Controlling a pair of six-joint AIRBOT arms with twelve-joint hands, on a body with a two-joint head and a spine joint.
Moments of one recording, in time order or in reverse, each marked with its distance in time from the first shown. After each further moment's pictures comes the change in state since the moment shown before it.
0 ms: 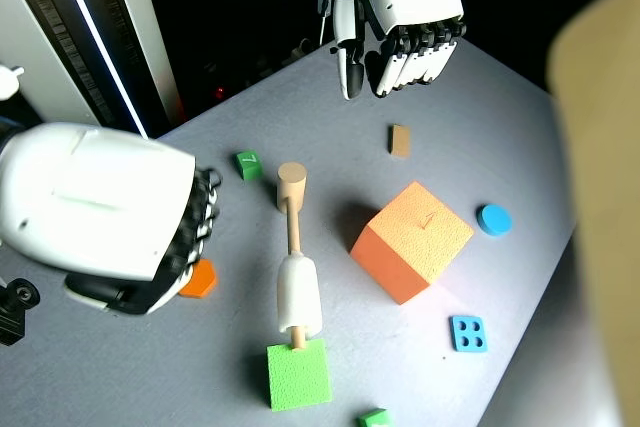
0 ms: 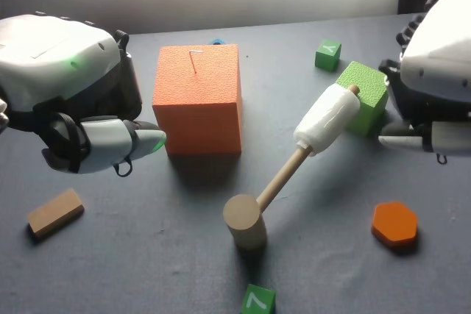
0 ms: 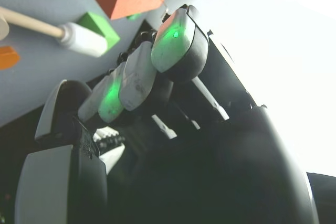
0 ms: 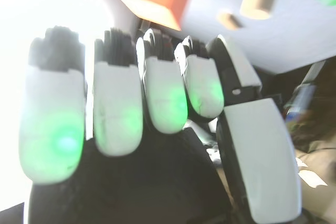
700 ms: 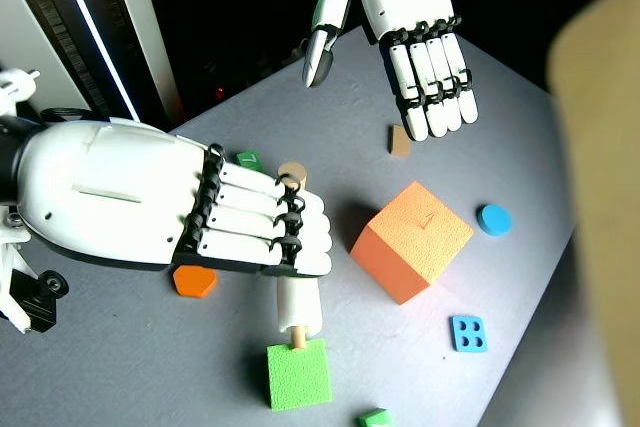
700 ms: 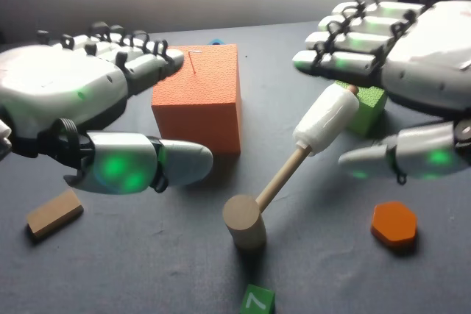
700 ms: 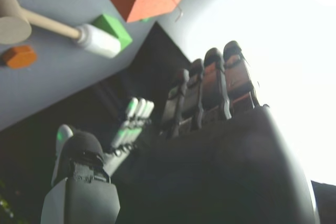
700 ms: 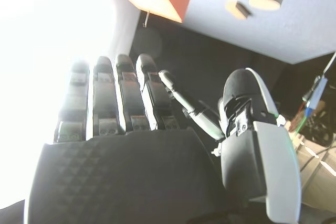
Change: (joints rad) left arm 0.038 0.009 0.016 -0.016 0.114 -0.003; right arm -0.062 -0.077 0.010 0.801 0.022 -0.668
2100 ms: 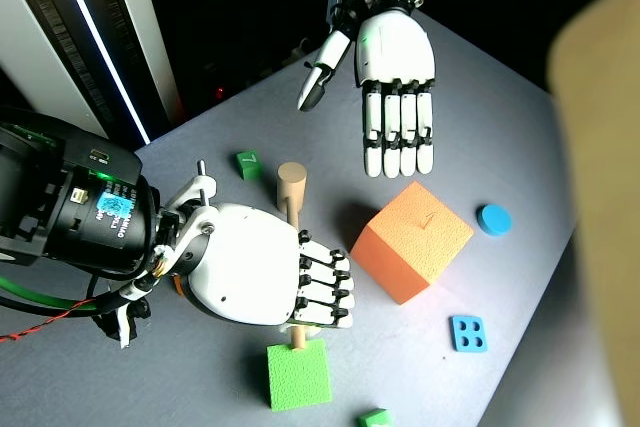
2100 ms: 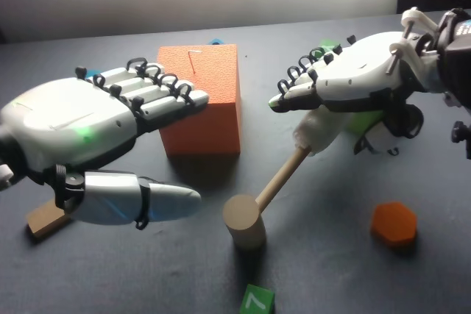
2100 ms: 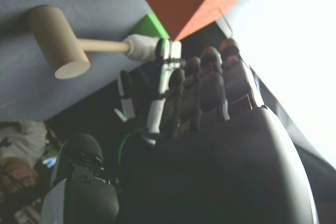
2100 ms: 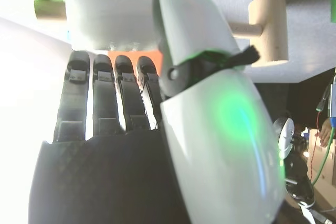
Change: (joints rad) left arm 0.362 -0.176 0.307 1.237 -0.238 -1.187; right arm 0.075 -0.370 0.396 0.106 -0.409 0.056
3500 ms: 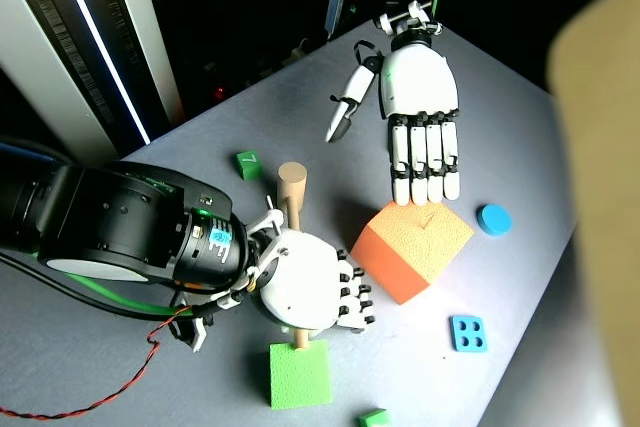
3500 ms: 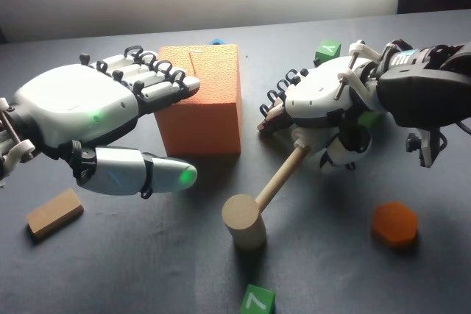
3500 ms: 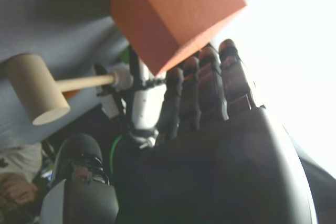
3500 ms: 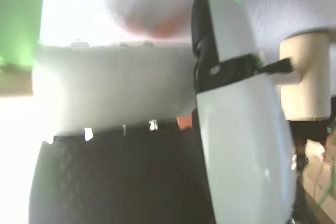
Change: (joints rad) left arm -0.020 -0.122 0.169 0.004 0.024 -0.008; right arm -0.100 -0.211 0.223 0.000 0.079 -0.021
